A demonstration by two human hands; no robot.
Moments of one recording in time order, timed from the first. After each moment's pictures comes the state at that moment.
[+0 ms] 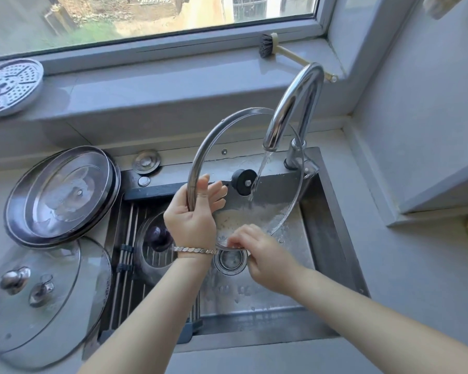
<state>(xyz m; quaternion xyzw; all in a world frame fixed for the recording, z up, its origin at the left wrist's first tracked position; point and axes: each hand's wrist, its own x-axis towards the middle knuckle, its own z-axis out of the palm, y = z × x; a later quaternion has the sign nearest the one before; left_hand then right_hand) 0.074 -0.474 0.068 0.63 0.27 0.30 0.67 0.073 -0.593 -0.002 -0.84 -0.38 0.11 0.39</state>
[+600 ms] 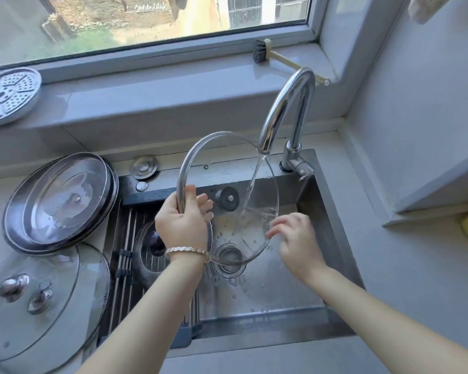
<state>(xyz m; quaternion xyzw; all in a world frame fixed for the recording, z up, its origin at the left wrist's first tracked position) 0.075 -0.464 0.064 0.64 0.35 0.25 0.63 0.095 -0.637 -0.050 -0.91 -0.18 -0.03 0.37</state>
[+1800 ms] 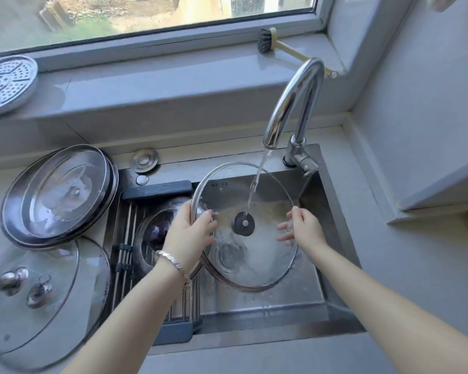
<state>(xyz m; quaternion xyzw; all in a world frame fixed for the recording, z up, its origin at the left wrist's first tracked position) 0.056 -0.446 0.059 0.67 0.32 -0.04 0.67 0.124 -0.635 -0.044 -0.75 0.18 0.24 0.59</state>
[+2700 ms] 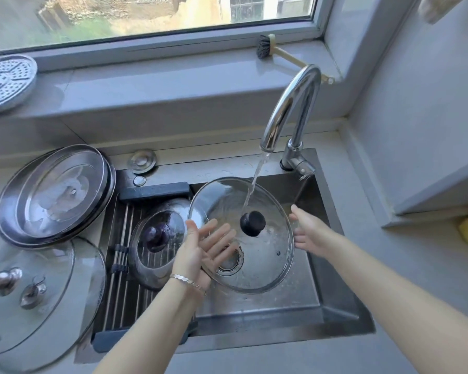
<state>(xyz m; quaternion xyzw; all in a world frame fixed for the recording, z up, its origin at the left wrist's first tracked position) 0.042 -0.459 0.014 0.38 0.39 -0.02 0.84 0.138 -0.646 -0.013 -0.67 0.26 0.41 0.55</state>
